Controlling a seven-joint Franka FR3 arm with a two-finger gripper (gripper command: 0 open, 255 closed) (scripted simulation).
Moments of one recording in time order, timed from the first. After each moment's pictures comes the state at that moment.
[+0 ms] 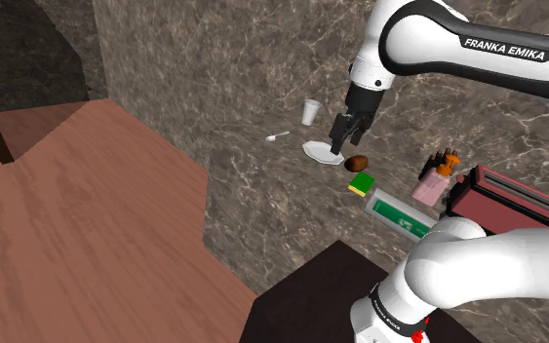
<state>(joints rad) 0.00 -0.74 0.04 -2.38 -0.03 1.59 -0.02</state>
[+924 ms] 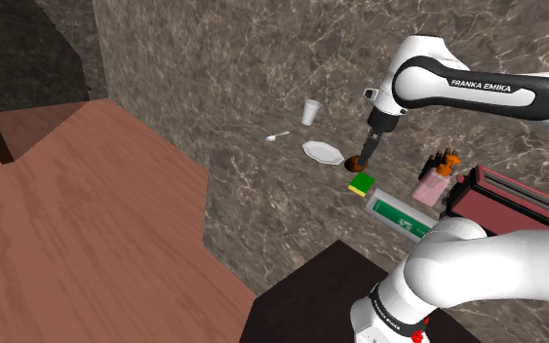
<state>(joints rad) -0.02 -0.76 -0.30 -2.53 -0.26 1.80 -0.57</state>
